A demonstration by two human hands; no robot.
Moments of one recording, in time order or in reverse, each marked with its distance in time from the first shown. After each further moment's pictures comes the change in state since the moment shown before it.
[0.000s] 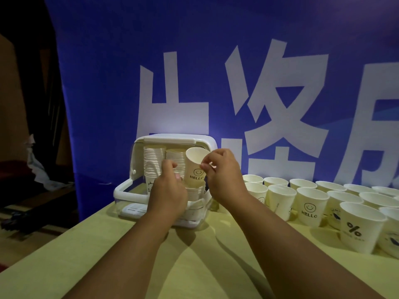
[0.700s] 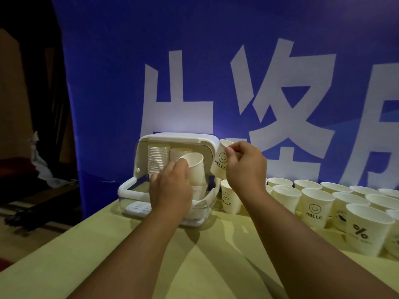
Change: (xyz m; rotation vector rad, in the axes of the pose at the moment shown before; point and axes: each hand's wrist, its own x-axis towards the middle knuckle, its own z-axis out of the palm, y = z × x) left_hand -0.005 0.016 -0.010 0.354 0.116 0.150; right_hand 0.007 0.005 -0.020 0.076 0.335 0.071
